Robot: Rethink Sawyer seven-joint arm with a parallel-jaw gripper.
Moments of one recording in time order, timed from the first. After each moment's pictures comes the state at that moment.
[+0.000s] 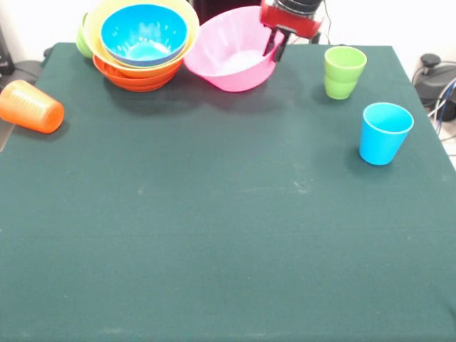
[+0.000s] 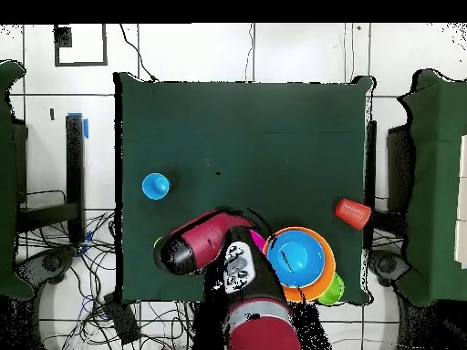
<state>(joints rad) -0.14 -0.67 0.13 1.89 -0.60 0.55 2.50</state>
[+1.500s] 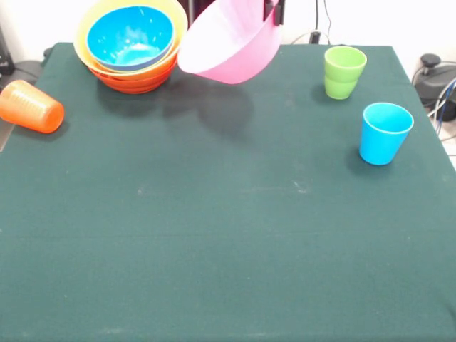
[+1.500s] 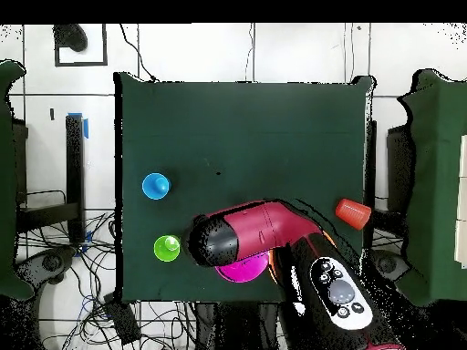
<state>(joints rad) -0.57 -0.92 0.54 2.04 -0.47 0.67 2.38</state>
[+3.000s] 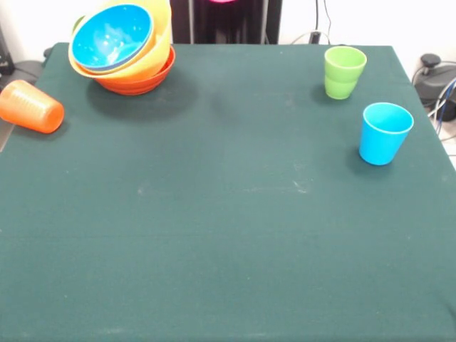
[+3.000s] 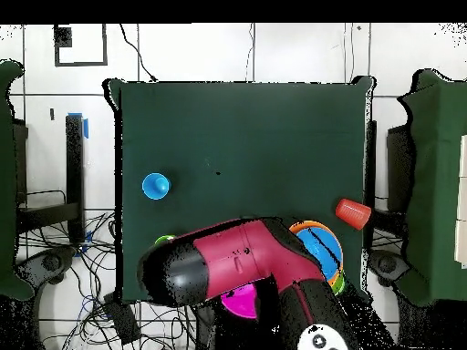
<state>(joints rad) -0.66 -1.28 0.78 2.18 -0.31 1.02 2.30</state>
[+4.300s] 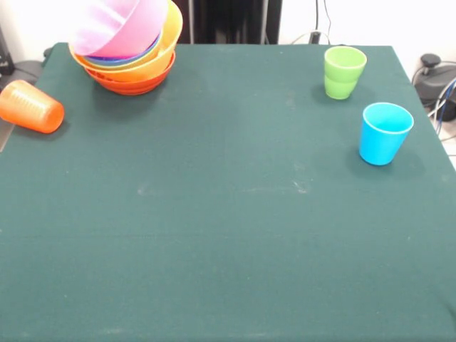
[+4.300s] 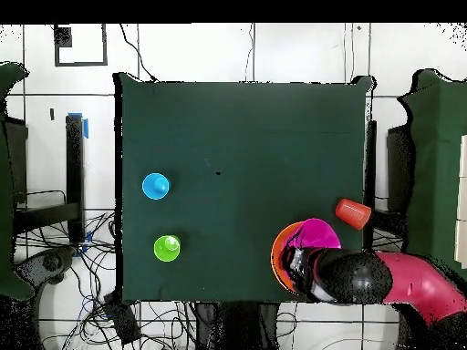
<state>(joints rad) -1.26 -0.94 0.88 2.19 -0.43 0.82 2.03</state>
